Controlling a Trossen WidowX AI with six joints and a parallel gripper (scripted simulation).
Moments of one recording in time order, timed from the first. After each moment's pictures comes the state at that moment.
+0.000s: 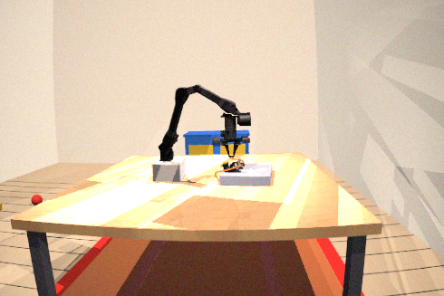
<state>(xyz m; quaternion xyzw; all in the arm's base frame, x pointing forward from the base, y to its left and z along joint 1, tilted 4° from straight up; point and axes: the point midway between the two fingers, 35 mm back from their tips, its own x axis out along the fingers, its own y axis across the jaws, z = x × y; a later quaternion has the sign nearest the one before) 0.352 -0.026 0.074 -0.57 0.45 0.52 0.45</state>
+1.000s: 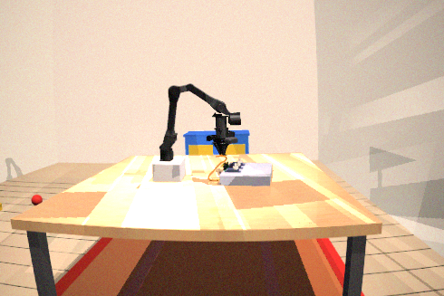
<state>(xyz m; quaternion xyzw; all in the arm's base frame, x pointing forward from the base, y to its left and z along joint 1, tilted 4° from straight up) 0.298 0.021 0.067 -0.32 0.63 0.27 0.65</state>
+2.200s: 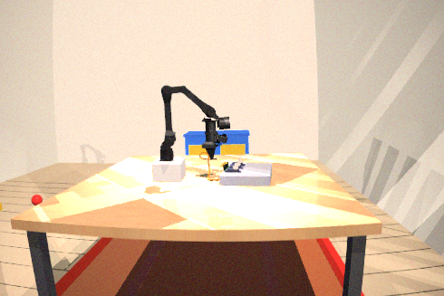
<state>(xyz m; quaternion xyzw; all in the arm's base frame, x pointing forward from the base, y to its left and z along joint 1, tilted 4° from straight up) 0.240 0.052 0.036 0.00 0.69 -0.03 0.73</state>
